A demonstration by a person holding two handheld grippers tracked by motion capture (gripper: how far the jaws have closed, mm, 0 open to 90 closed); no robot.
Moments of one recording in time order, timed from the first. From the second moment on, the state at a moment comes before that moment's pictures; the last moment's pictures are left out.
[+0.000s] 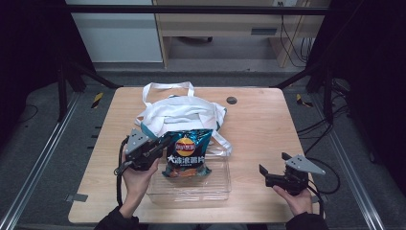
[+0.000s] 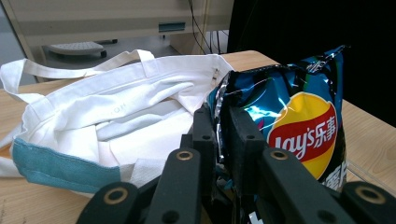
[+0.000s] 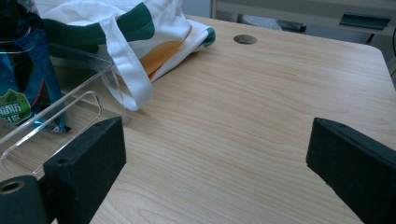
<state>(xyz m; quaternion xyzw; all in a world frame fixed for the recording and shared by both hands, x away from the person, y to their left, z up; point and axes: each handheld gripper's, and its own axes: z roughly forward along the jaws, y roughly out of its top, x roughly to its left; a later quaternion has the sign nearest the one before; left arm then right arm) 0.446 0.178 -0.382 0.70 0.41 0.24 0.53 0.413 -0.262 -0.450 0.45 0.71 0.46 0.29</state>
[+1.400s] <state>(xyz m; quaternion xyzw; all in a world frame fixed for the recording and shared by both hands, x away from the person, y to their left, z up) 0.419 0.191 -0.373 0.71 0.39 0.28 0.52 0.411 -0.263 -0.448 0.44 0.70 0.47 0.29</state>
